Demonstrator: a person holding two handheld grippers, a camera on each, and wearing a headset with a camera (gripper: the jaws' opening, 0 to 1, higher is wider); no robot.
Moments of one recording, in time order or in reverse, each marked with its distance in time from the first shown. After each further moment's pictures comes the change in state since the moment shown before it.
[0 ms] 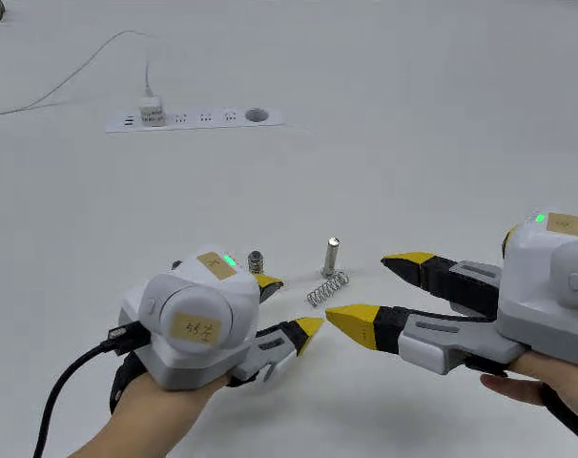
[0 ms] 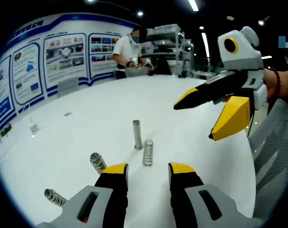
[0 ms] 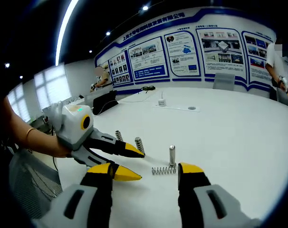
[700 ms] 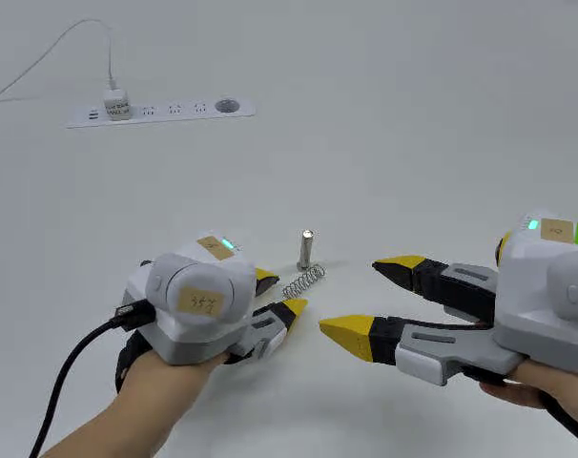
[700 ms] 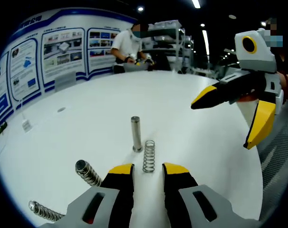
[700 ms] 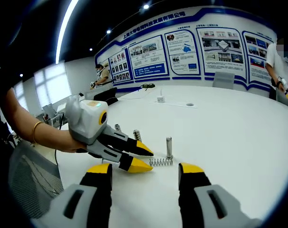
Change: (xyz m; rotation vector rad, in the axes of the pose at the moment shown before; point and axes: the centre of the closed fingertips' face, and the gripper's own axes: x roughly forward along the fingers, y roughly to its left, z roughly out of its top) left arm 0.028 0.002 -0.006 -0.016 0.040 -0.019; right arm -0.009 -0.005 -0.014 -0.004 0.016 -0.002
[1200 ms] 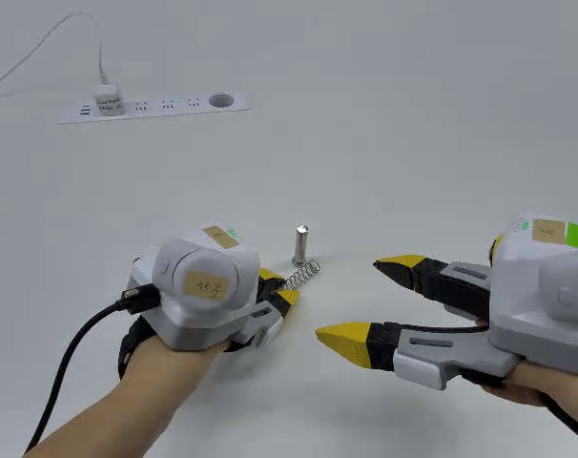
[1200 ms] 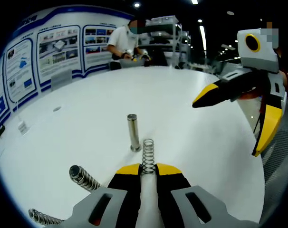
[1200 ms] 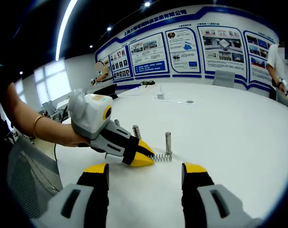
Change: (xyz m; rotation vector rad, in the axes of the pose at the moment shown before) left arm 0.007 -0.001 -0.002 0.037 0.042 -0.018; right arm -0.002 -0.002 -0.008 -0.010 0.024 -0.004
